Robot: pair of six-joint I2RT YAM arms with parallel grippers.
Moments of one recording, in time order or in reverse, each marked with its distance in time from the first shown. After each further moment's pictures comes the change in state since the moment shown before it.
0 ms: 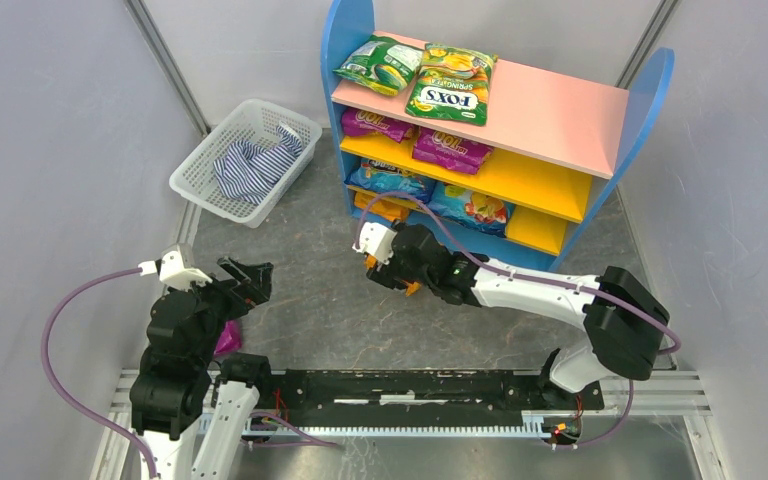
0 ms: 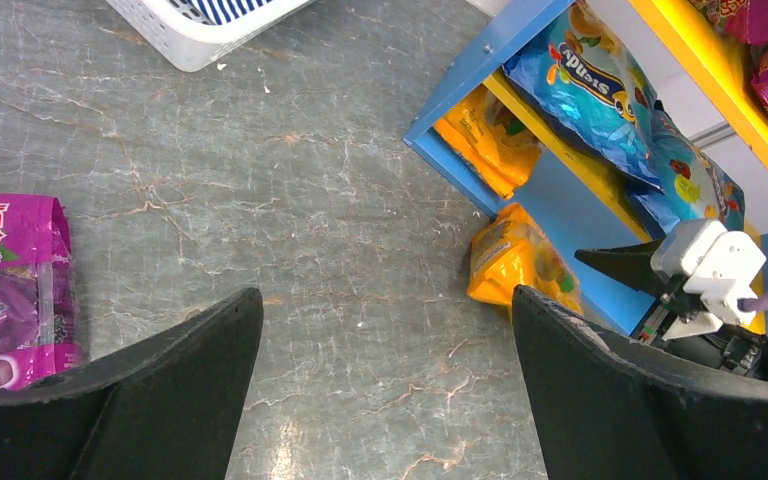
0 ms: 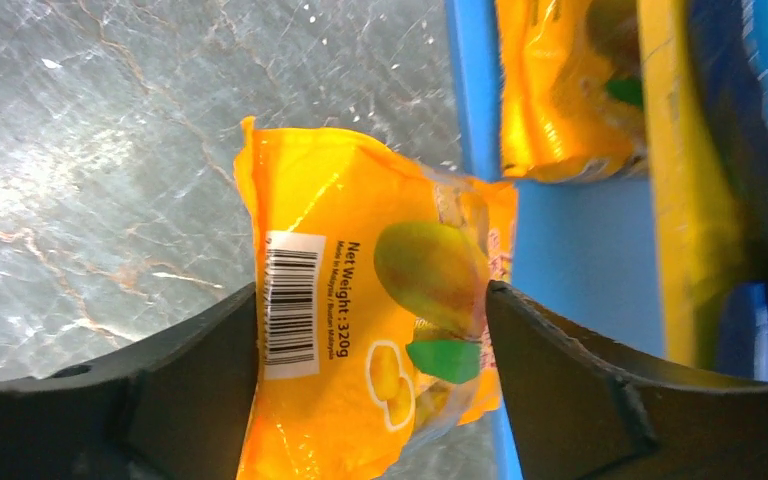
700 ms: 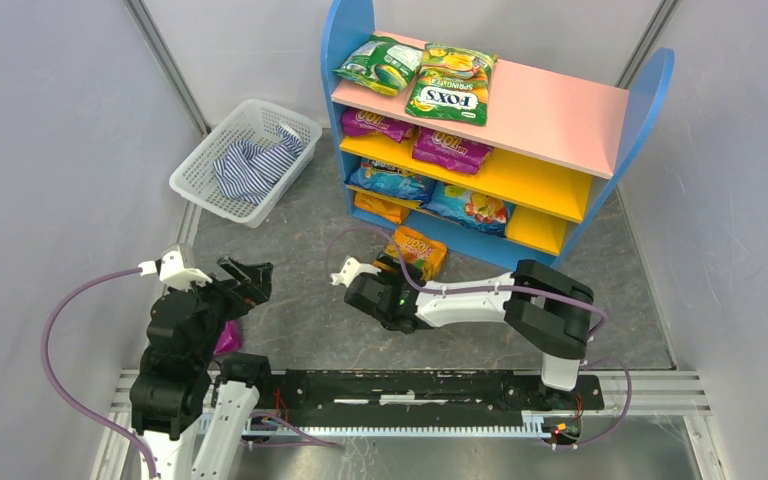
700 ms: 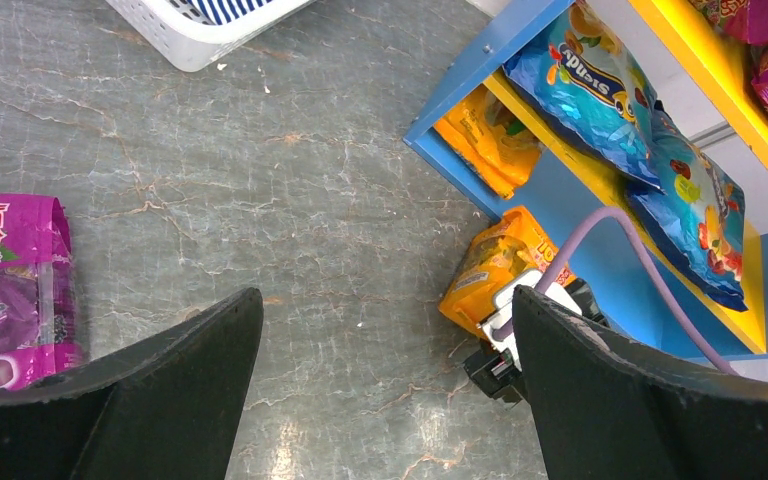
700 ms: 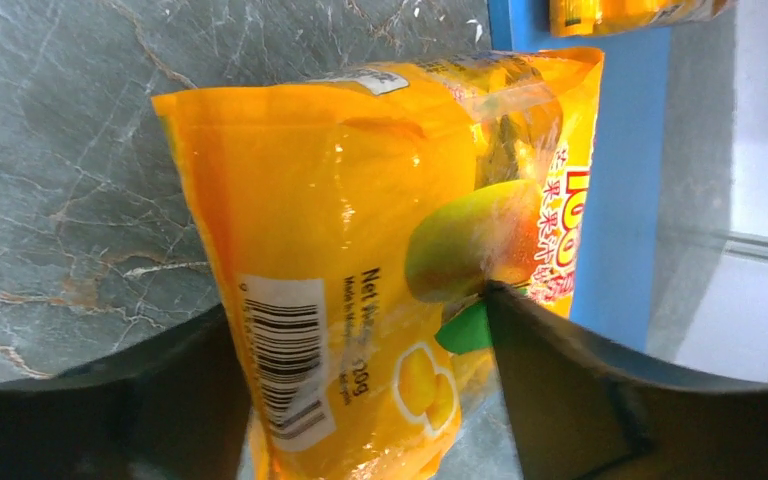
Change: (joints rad) left arm 0.000 0.000 0.000 0.000 0.000 0.000; right arm 0.216 0.322 0.121 -0.190 0.517 0.288
